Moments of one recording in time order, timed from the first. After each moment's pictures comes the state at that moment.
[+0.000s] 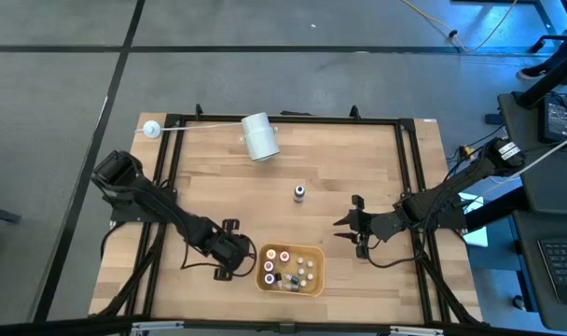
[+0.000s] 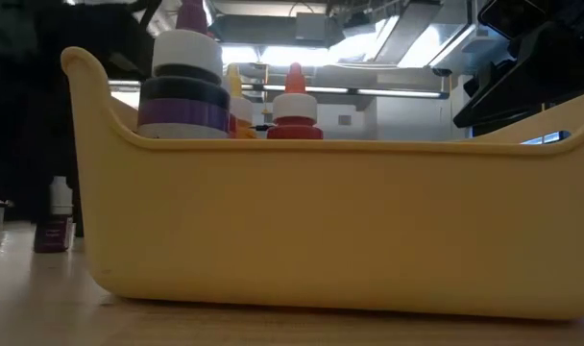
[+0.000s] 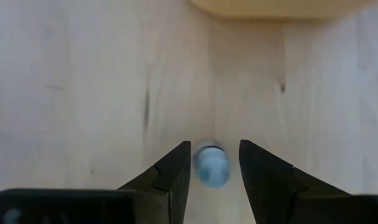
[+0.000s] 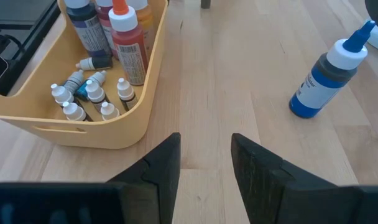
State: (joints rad) left arm -0.55 1.63 0.89 -0.46 -0.17 -0.50; right arm 0.51 1.14 0.48 0.02 0.40 0.31
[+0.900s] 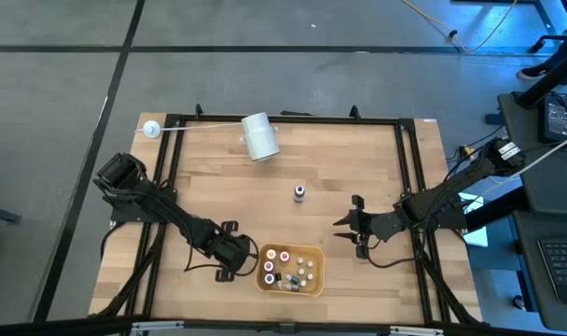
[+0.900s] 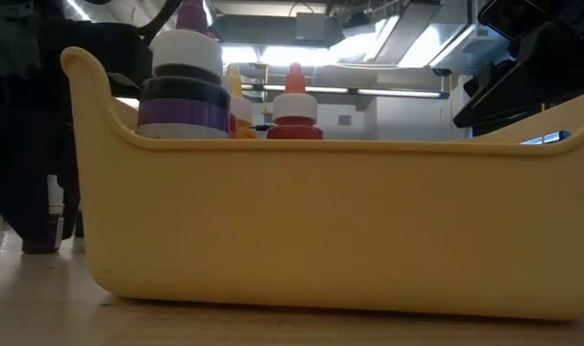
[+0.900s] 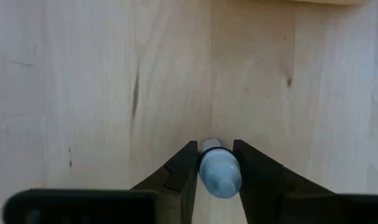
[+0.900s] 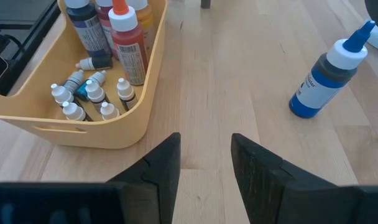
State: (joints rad) left arm -0.55 1.68 0.89 -0.44 -0.13 -0.57; right arm 0.51 1.14 0.48 0.02 0.40 0.31
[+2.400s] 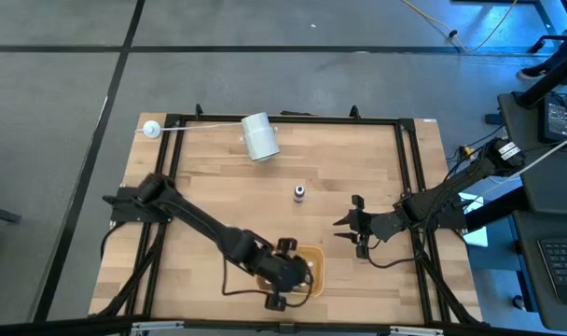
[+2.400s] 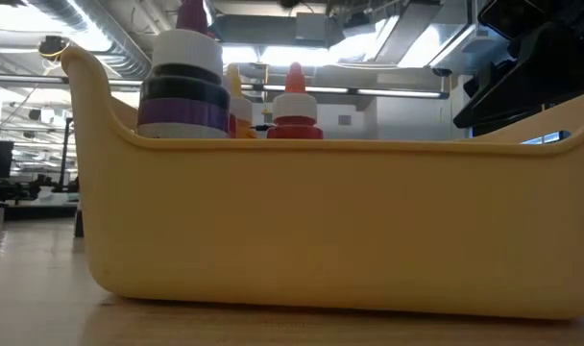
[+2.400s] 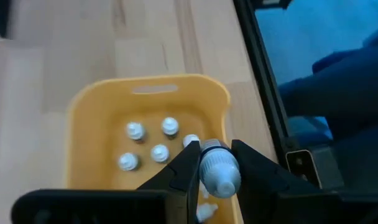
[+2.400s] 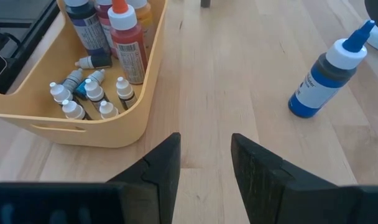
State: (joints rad) left arm -0.49 2.01 1.75 -0.61 -0.14 -0.33; right arm 0.51 1.14 0.48 0.01 0.40 0.30
